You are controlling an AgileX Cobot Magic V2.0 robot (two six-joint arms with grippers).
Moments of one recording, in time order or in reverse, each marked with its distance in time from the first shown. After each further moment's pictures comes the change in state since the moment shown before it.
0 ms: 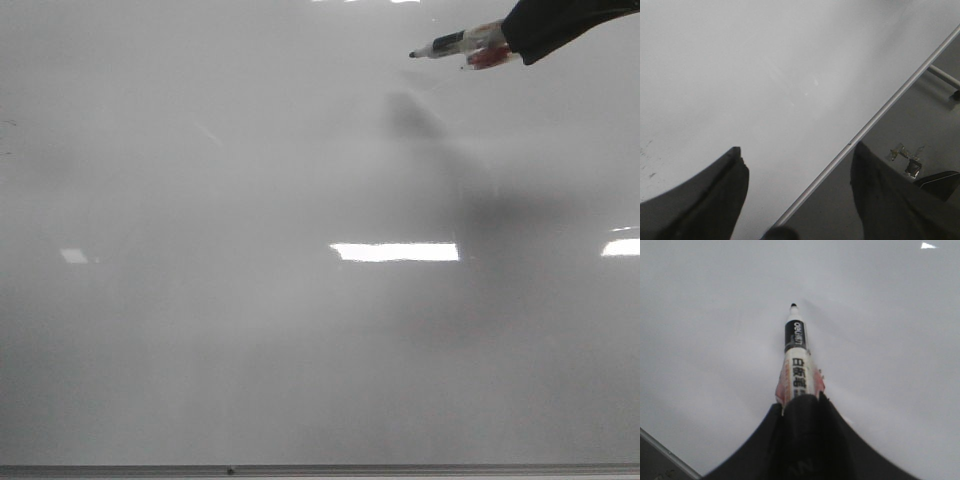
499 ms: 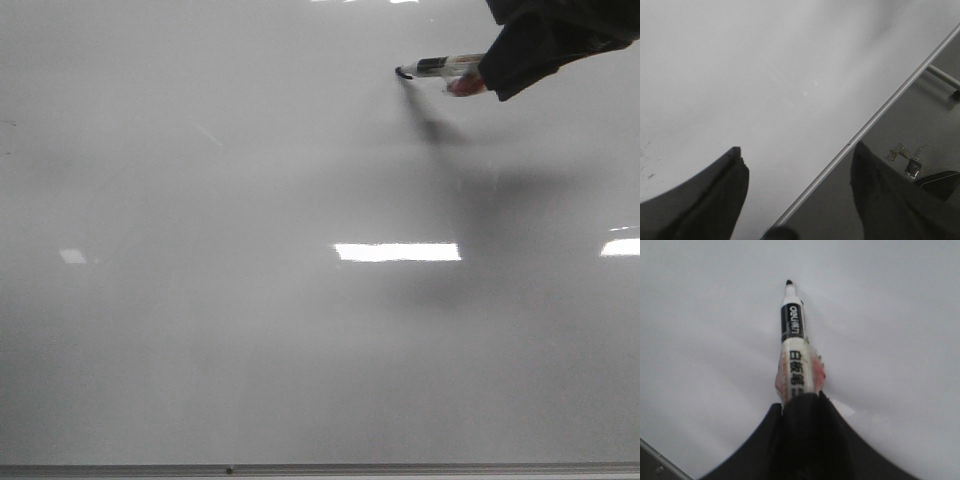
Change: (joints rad) left arm 0.000 0.000 0.001 0.000 0.000 0.000; right arm 0.002 0.144 -0.067 0.000 -0.017 0.000
